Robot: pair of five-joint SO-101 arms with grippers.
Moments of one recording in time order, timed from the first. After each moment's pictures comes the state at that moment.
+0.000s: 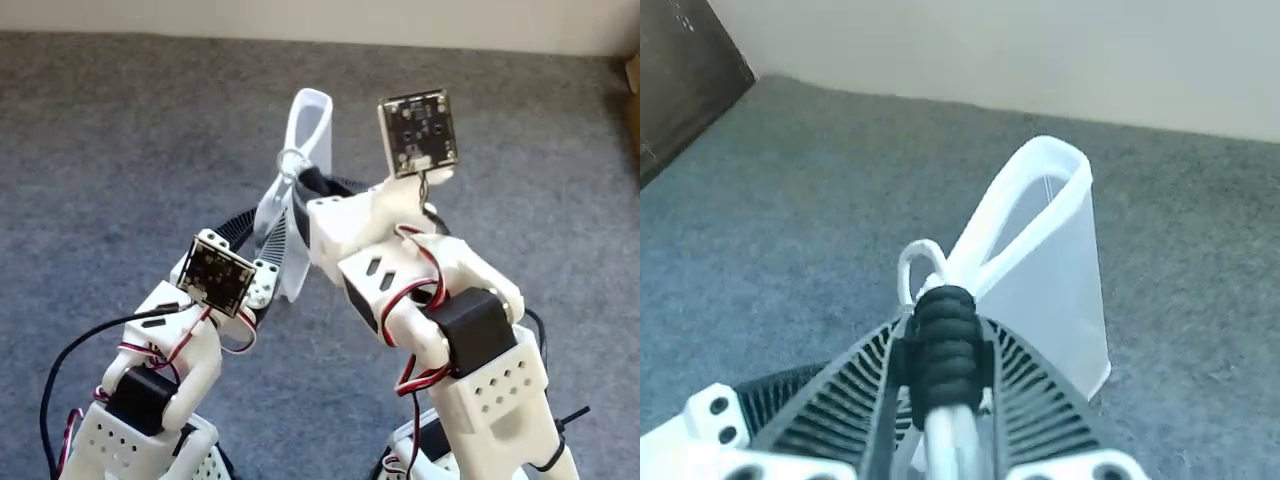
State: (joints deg) left arm 20.1 -81.6 68.7 35.6 -3.1; right arm -32.3 -45.5 13.1 62.9 -11.7
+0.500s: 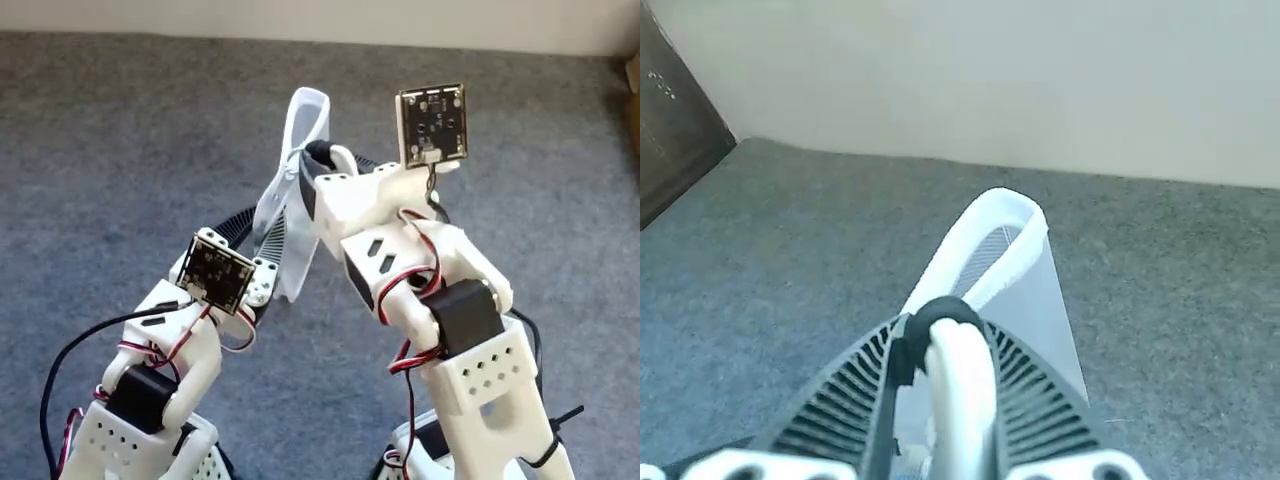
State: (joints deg) left arm 20.1 -81.4 68.6 35.6 -3.2; right arm -26.8 -45.5 21.8 49.6 -11.7
